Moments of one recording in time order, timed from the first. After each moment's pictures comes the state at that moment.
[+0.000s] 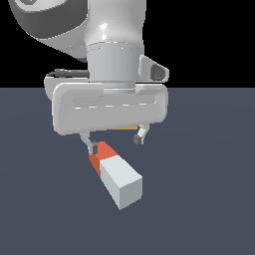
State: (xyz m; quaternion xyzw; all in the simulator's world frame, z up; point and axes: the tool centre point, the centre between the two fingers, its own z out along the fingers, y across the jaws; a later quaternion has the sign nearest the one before) arm -0.019 -0.075 0.091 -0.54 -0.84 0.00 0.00
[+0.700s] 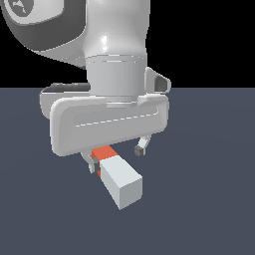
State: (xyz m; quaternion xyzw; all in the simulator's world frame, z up) arm -0.015 -0.094 0.073 -0.49 -0.87 0.00 0.00
